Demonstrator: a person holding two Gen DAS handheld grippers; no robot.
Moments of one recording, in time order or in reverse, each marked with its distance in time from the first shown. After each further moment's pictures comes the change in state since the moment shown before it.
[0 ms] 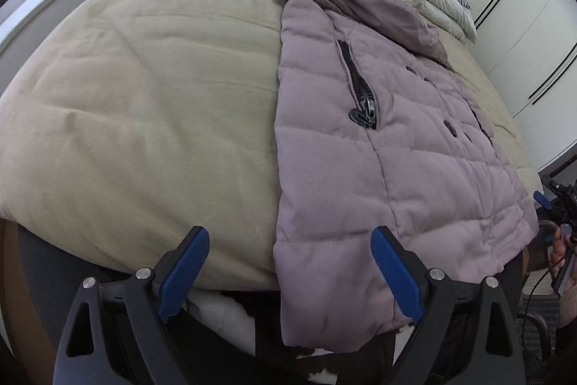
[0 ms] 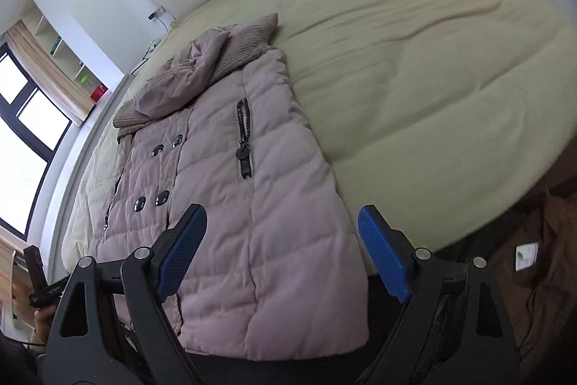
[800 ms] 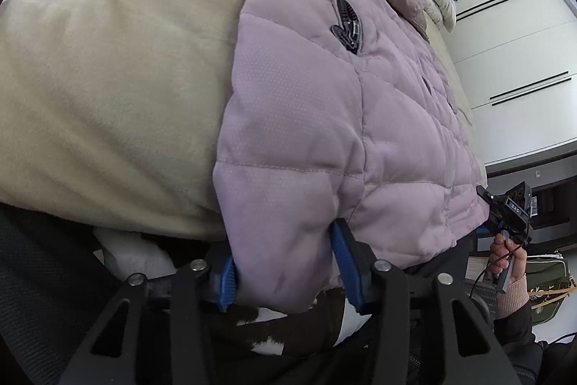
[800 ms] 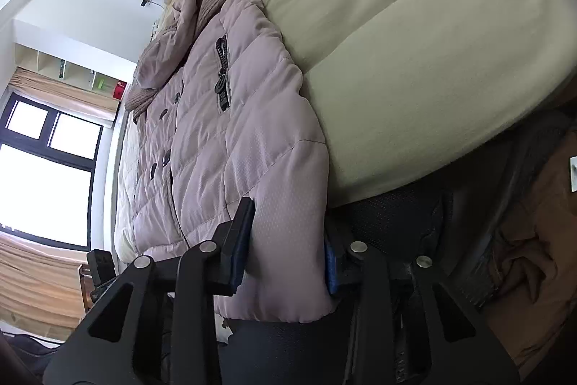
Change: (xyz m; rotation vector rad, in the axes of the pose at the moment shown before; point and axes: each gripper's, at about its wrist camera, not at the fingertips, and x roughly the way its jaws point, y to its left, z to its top) left arm 0.041 0.006 -0.019 -0.118 0.228 -0.269; right arm 0.031 -0.051 -0.031 0.200 0.253 0.191
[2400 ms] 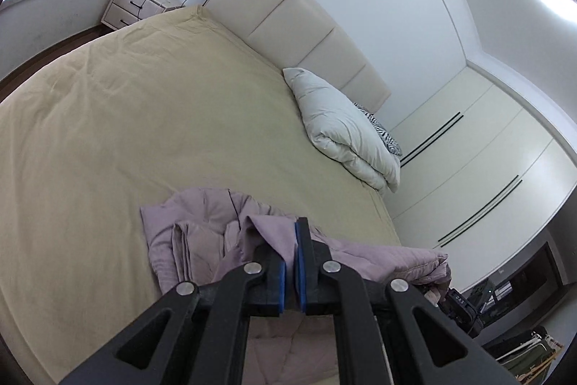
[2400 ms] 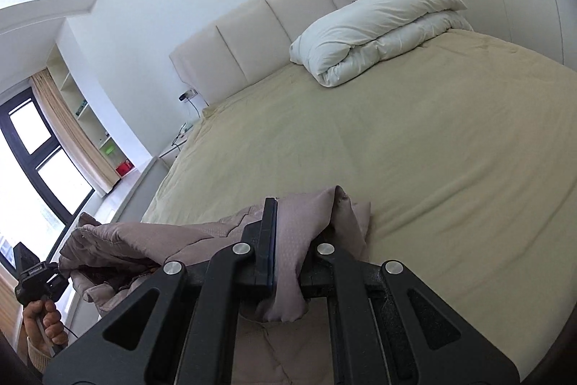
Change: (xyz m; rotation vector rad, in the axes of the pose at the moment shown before) left arm -0.127 -0.075 0.358 0.001 -0.609 -0.193; right arm 0.006 0.256 0.317 -0.285 -0.560 -0.046
